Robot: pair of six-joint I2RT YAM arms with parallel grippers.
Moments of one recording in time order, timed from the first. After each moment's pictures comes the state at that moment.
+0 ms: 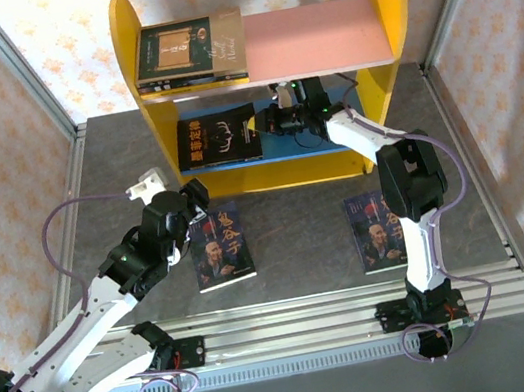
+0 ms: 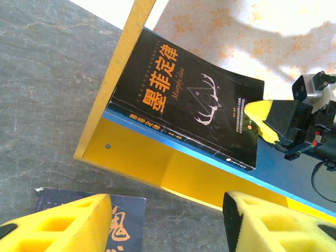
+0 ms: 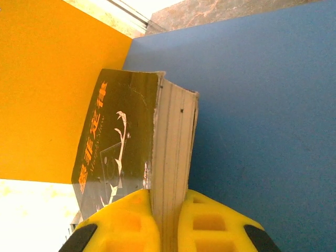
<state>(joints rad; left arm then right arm) -0.65 0.90 0.84 -0.44 -0.52 -0.85 0.36 2.05 1.63 -0.14 -0.72 0.58</state>
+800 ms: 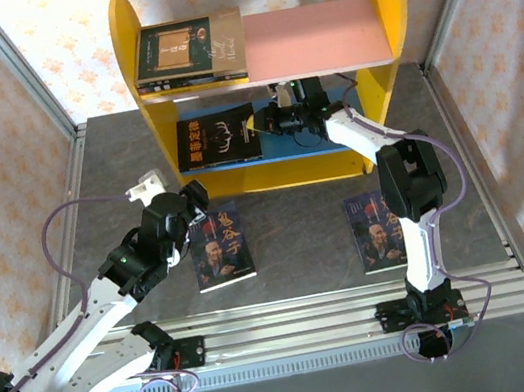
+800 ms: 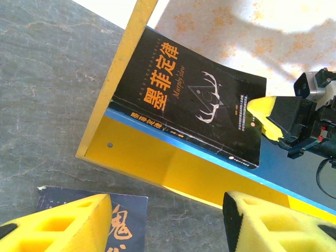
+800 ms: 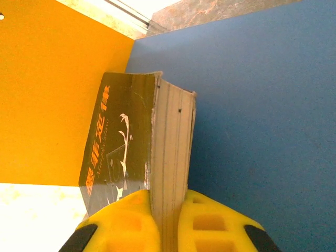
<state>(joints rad) -0.65 0.89 0.83 -0.44 -0.52 -0.85 0.37 2.05 1.64 -0.15 -0.73 0.63</state>
